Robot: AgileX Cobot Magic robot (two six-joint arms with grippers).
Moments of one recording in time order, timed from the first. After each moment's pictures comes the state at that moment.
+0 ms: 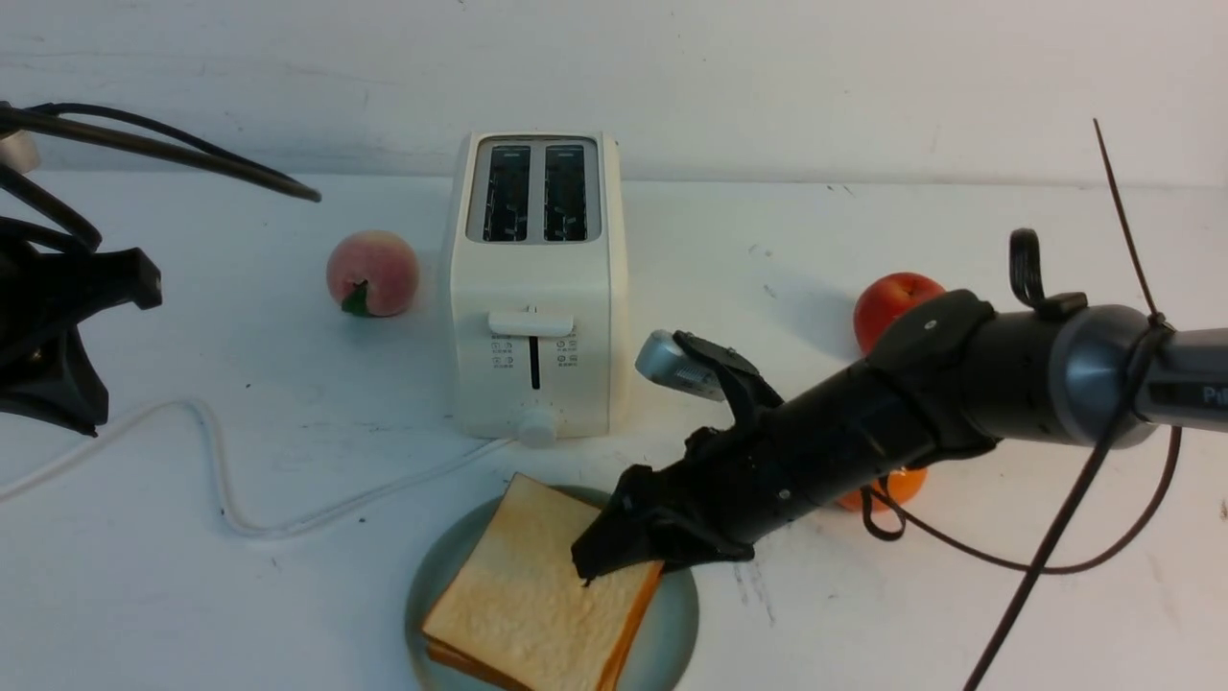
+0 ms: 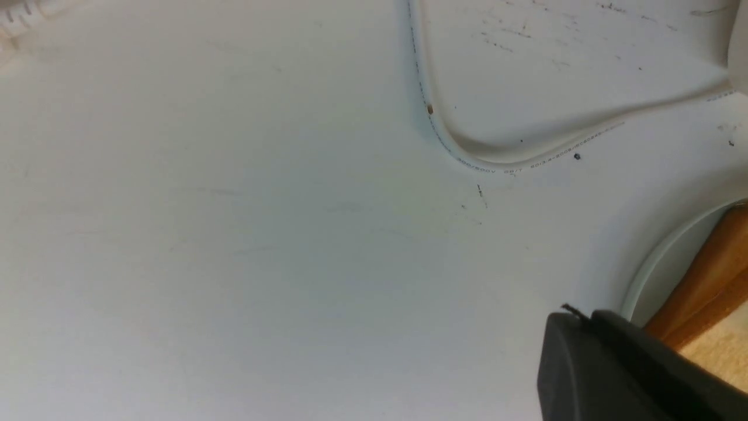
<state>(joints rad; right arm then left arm) 0.44 1.97 -1.22 1.18 0.77 -0.83 0.08 1.41 -1.26 -0.15 1.13 -0.24</state>
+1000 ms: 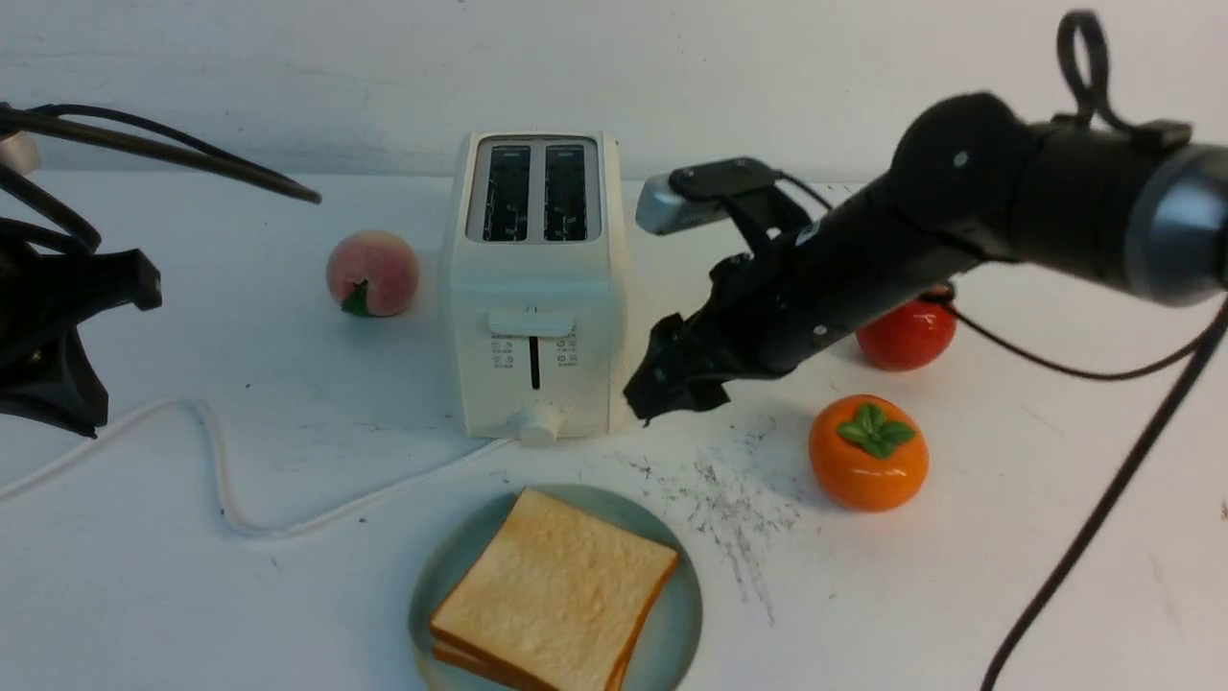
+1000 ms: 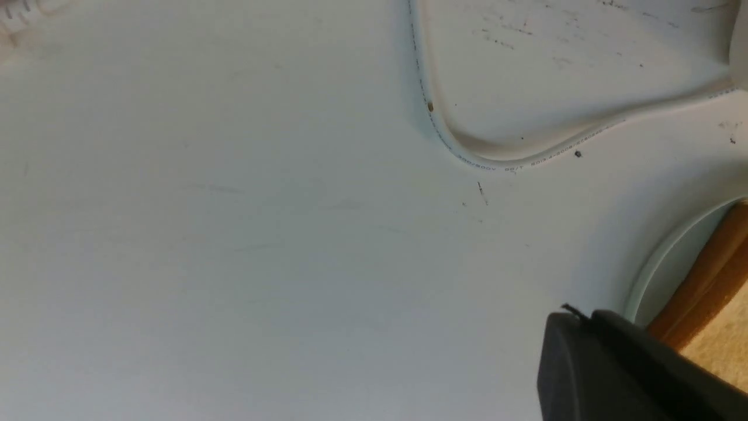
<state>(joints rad) 0.44 1.86 -1.53 0.57 0.81 -0.55 0.08 1.41 -1.26 -0.15 1.13 -0.24</state>
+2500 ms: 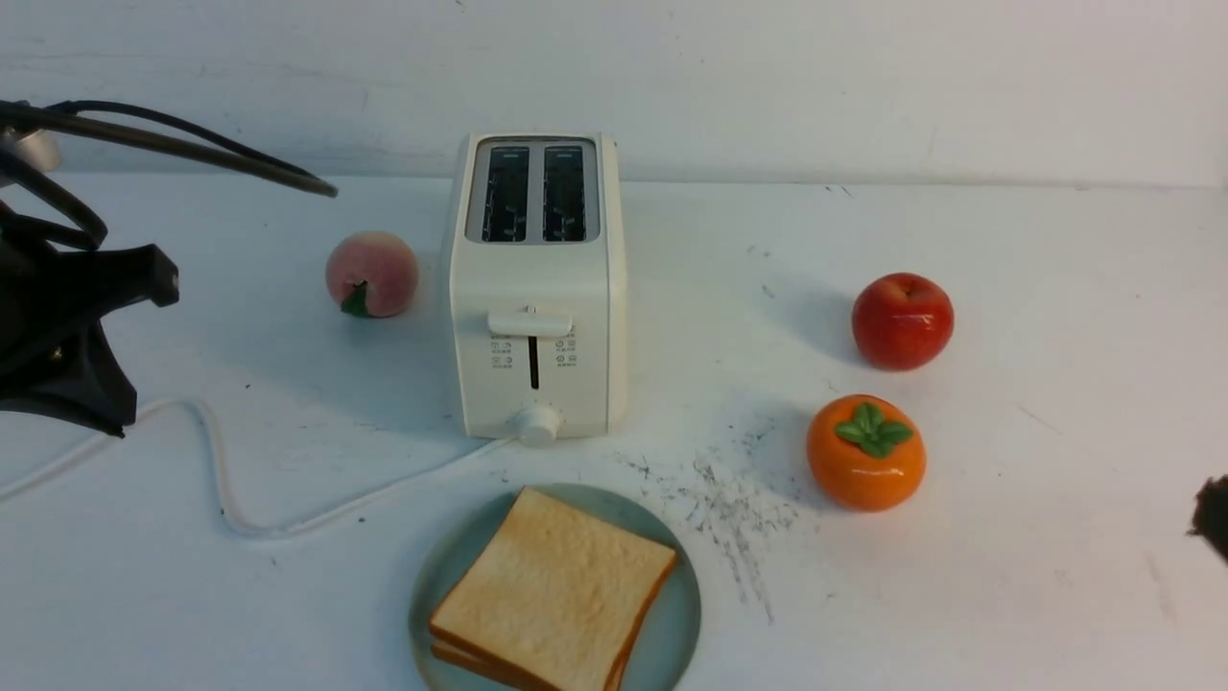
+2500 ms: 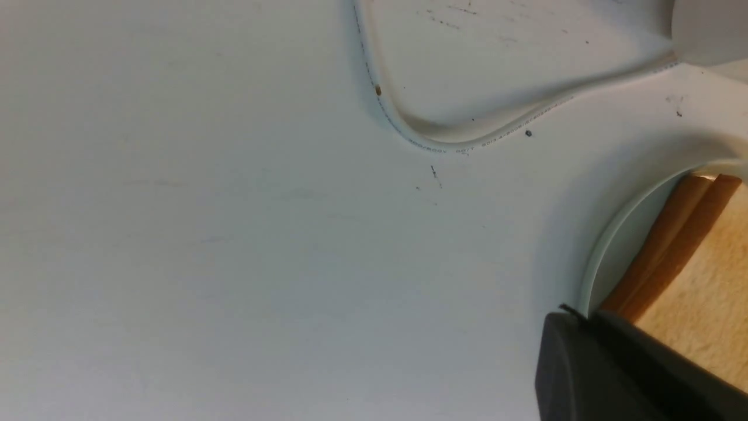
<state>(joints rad) 0.56 0.50 -0.35 -0.64 0.23 0.83 0.08 1.41 -1.26 -0.22 1.15 -0.19</state>
